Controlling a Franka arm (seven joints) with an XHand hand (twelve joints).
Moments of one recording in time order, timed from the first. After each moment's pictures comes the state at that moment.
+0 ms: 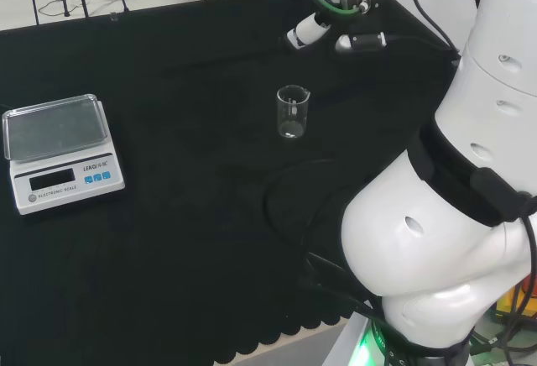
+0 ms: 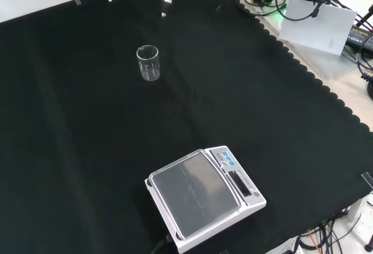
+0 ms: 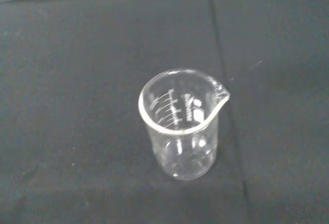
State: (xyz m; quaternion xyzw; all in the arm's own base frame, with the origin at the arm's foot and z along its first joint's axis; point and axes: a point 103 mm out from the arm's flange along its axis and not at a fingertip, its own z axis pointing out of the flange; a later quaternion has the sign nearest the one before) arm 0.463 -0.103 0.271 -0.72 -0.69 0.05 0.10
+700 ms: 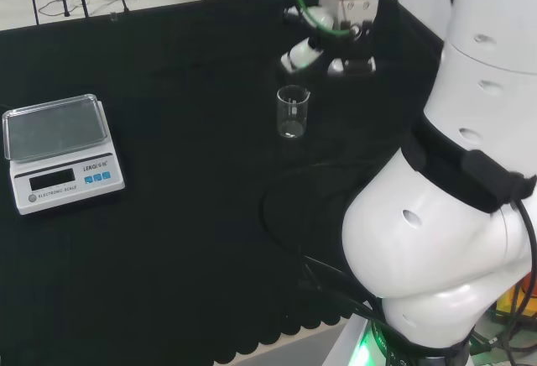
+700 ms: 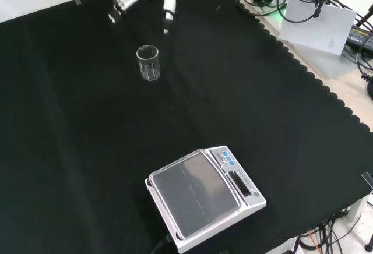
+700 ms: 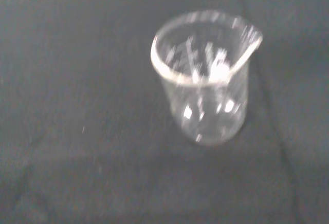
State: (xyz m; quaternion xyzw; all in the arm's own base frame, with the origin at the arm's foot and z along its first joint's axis) arm 0.467 -0.088 0.207 -0.70 -0.70 0.05 0.15
